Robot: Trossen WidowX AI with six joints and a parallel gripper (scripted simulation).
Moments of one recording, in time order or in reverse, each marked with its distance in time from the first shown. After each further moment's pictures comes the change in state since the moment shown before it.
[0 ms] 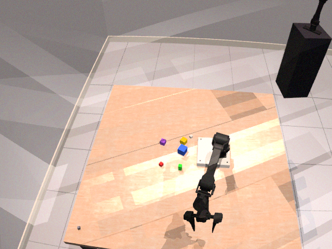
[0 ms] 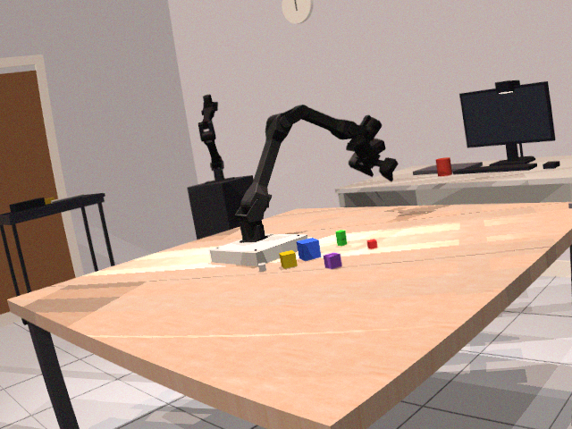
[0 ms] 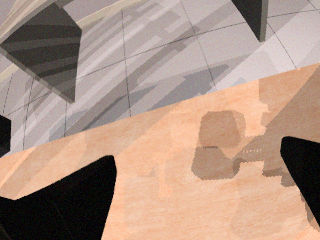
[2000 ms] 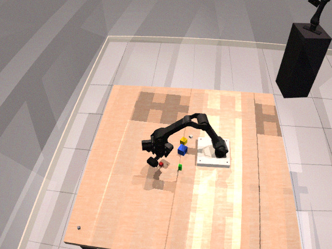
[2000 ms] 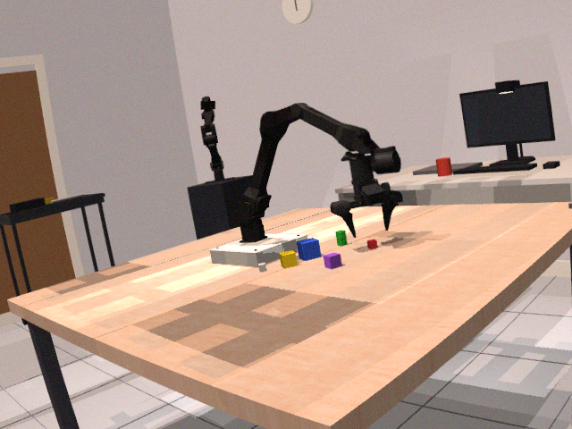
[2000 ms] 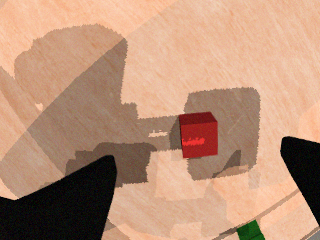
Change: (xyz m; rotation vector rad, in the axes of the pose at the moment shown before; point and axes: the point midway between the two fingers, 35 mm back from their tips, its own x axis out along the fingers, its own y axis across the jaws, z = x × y) arm -0.270 -0.319 -0.308 1.846 0.204 -0.887
